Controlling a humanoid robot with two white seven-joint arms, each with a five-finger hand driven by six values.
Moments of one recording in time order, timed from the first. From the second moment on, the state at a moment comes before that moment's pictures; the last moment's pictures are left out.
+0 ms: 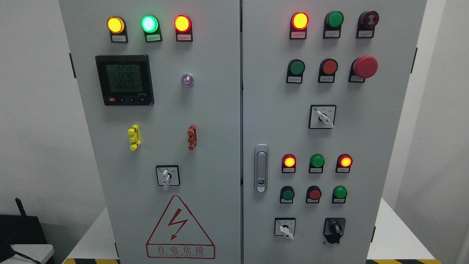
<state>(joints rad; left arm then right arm) 0.10 -0.05 0.18 -0.11 -0.05 -0.03 0.07 0.08 0.12 0.06 -0.14 0.00 0.09 0.12</state>
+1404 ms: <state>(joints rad) 0.13 -0.04 0.29 -0.20 -0.05 -0.17 0.14 0.08 0.12 0.06 -0.14 0.00 0.09 0.12</state>
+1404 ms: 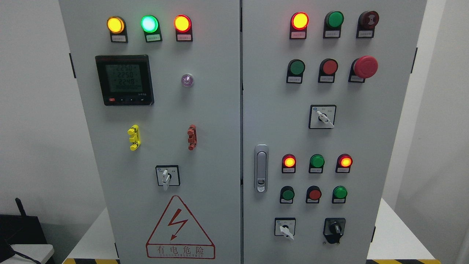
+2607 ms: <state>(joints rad) 0.16 0.00 0.64 -1.05 -0.05 -0.24 0.11 0.08 0.12 0.06 -0.14 0.00 0.09 0.12</state>
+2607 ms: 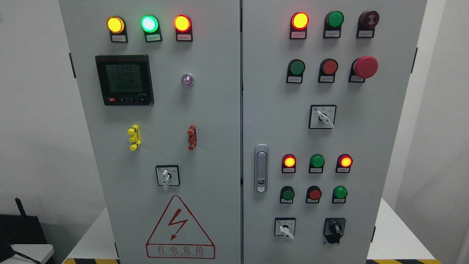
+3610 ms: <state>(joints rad) 0.05 0.00 0.51 -1.65 0.00 -0.28 0.17 0.08 0.12 0.06 -0.13 0.00 0.09 0.12</state>
